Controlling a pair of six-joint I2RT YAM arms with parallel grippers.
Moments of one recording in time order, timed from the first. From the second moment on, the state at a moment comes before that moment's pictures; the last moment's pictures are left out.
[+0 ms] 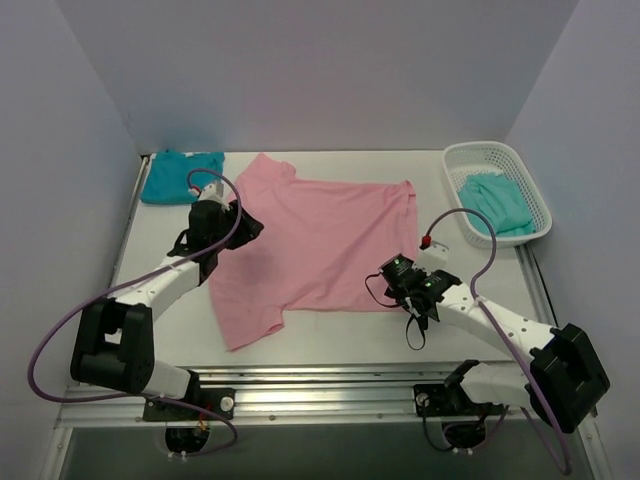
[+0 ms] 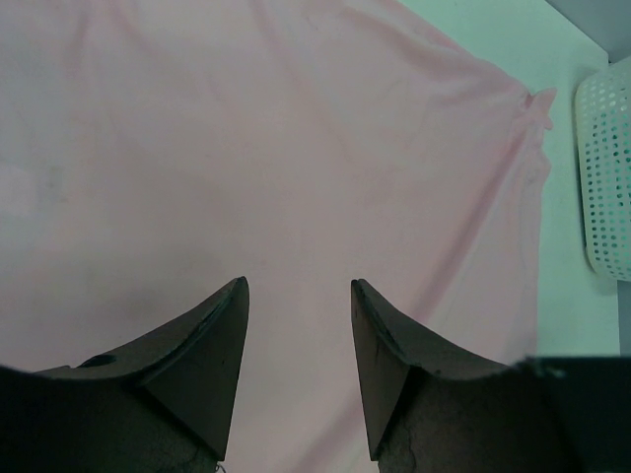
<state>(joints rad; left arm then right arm) -0.24 1.44 0.82 0.14 0.11 -0.67 0.66 1.19 0.66 -0.62 0.58 1.04</state>
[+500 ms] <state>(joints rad) -0.25 1.49 0.76 0.23 0.11 -0.67 0.45 1.31 0.58 -0.46 0.44 0.98</state>
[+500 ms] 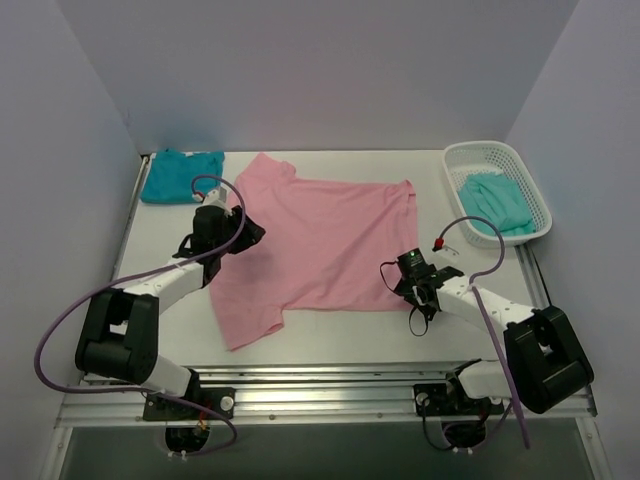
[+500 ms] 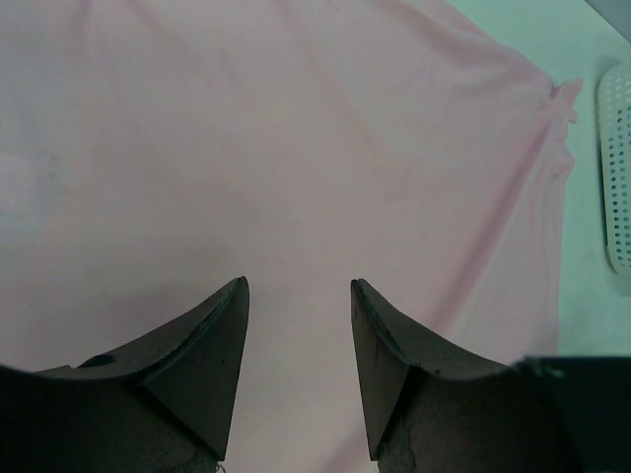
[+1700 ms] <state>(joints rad) -0.25 1.52 0.72 0.28 0.08 -0.69 0.46 0.92 0.63 -0.83 0.55 1.13</state>
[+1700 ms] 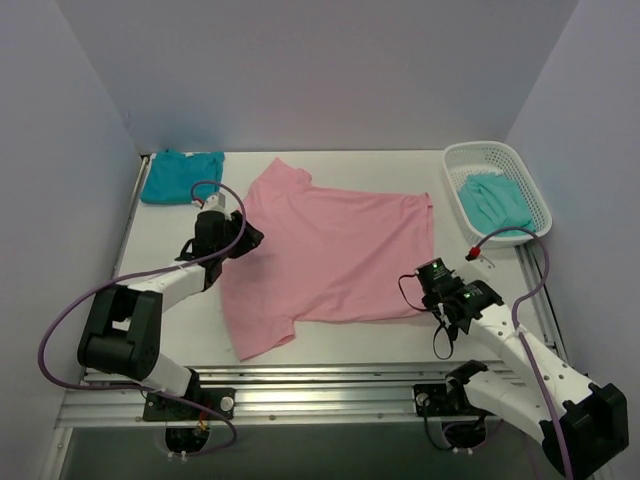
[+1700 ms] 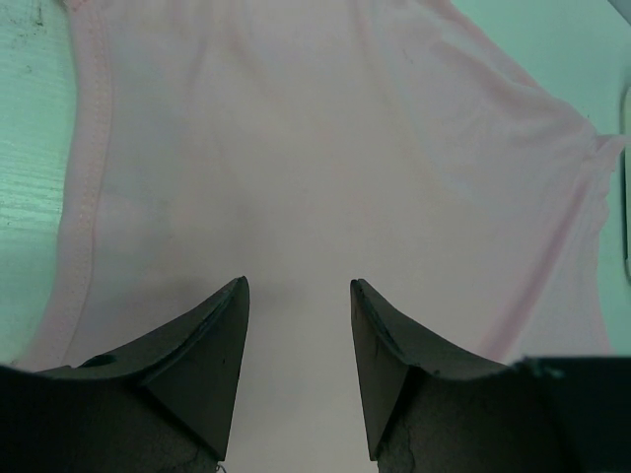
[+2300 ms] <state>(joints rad) -0.27 1.27 0.69 0.16 -0.01 -0.70 0.62 0.94 0.76 -1.03 0.64 1.30</state>
